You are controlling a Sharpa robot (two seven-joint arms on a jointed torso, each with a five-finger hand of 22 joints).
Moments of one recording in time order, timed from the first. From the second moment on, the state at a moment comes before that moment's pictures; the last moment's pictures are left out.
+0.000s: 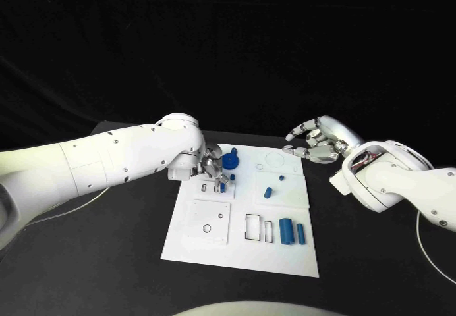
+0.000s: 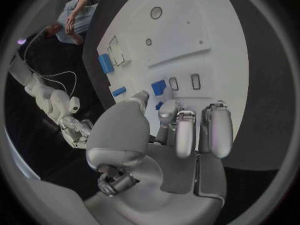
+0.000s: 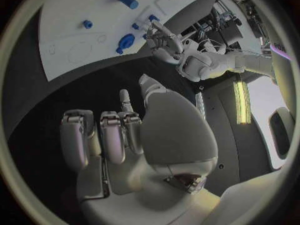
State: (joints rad) left arm 1.37 -0.54 -0.12 1.27 -1.04 0.40 -0.55; left_hand 1.14 -0.05 0.14 0.29 0.19 0.82 0.08 0.73 0.54 1.28 0.01 1.24 1.07 1.47 -0.05 1.57 1.31 0.07 1.45 0.04 1.44 1.29; right arm 1.29 -0.93 -0.12 1.64 -1.06 -0.53 -0.06; right_hand 1.36 -0.15 0.20 0.28 0.19 0.91 0.15 0.20 0.42 1.47 0.08 1.53 1.31 1.47 0.01 1.56 1.31 0.01 1.46 0.11 1.49 1.31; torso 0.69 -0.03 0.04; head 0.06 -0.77
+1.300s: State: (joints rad) left arm 1.37 -0.54 -0.12 1.25 -0.98 0.41 -0.55; left_hand 1.30 -0.15 0.61 0.30 0.21 0.80 0.09 0.72 0.56 1.27 0.01 1.22 1.07 1.47 -0.06 1.57 1.31 0.07 1.46 0.04 1.45 1.31; right arm 1.29 -0.92 -0.12 1.64 -1.07 -0.53 -0.06; right_hand 1.36 -0.15 0.20 0.29 0.20 0.91 0.15 0.21 0.42 1.47 0.08 1.53 1.31 1.47 0.01 1.56 1.31 0.01 1.46 0.11 1.49 1.31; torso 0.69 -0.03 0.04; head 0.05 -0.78
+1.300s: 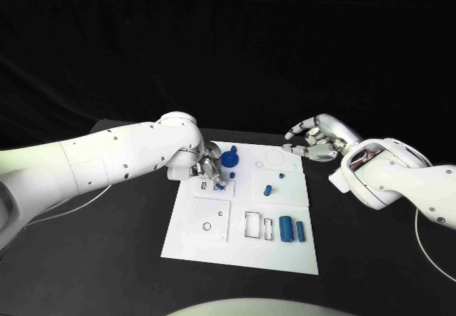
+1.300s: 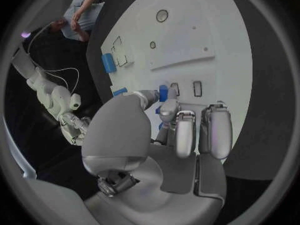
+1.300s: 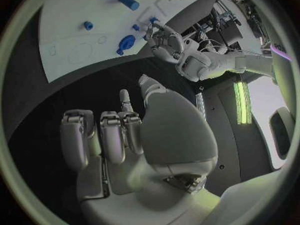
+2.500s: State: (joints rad) left arm 1.32 -0.67 -0.13 1.41 -0.98 0.11 -0.53; left_hand 1.16 -0.20 0.70 0.25 0.36 0.82 0.07 0.76 0.72 1.32 -0.01 1.23 1.10 1.47 -0.06 1.57 1.31 0.07 1.46 0.03 1.46 1.31; right arm 1.29 -0.93 -0.12 1.63 -1.07 -0.52 -0.06; right_hand 1.29 -0.14 0.17 0.29 0.19 0.91 0.15 0.21 0.41 1.47 0.08 1.53 1.31 1.46 0.00 1.56 1.31 0.01 1.46 0.11 1.49 1.31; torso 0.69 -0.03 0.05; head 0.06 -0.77
